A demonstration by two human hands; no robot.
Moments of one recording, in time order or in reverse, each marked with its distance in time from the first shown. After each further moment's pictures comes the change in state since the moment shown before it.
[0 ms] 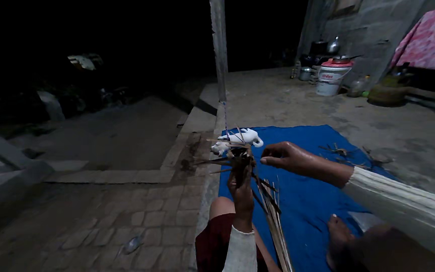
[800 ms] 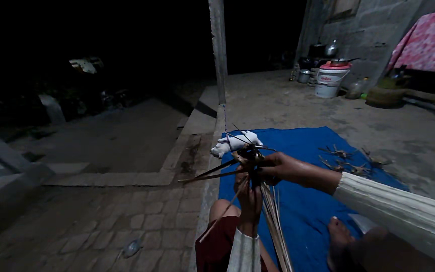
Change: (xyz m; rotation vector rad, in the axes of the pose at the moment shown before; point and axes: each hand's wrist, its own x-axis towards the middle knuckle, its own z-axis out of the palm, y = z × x) left_hand -0.010 -0.014 -0.002 0.489 -0.109 0.360; right_hand -0.002 -0.011 0.019 0.394 -0.104 0.207
